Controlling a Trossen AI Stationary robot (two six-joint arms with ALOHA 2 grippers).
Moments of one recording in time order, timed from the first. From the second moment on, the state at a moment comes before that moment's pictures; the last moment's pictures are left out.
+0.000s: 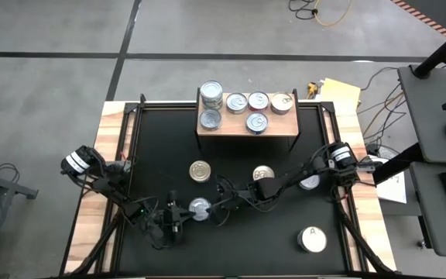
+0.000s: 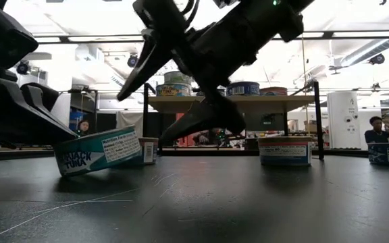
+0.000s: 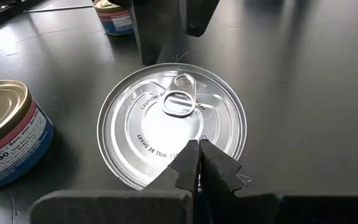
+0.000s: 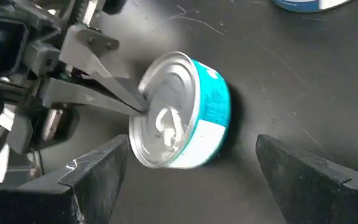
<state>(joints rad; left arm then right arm) -0.82 1.74 0.45 0.56 -0.87 -0.52 0.28 2.04 1.30 0.03 0.18 1.06</state>
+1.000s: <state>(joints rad) -0.84 1.76 0.44 0.63 -0.92 -0.48 0.26 2.17 1.30 0.30 0.12 1.04</state>
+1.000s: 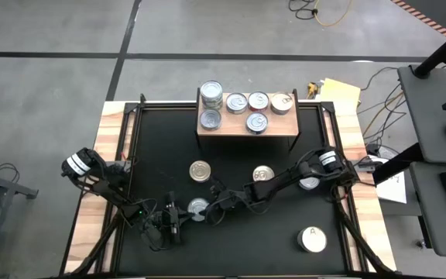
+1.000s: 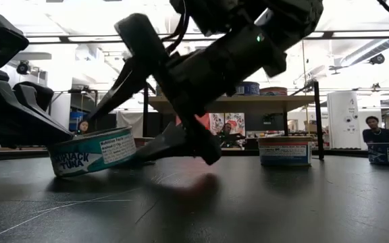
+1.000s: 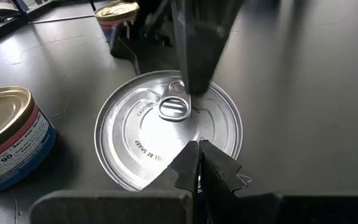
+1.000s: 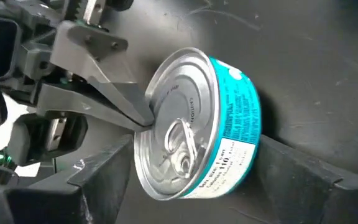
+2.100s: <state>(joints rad) -0.84 1.63 0.39 0.89 -0.95 -0.32 0.24 2.16 1.30 0.29 0.03 0.88</state>
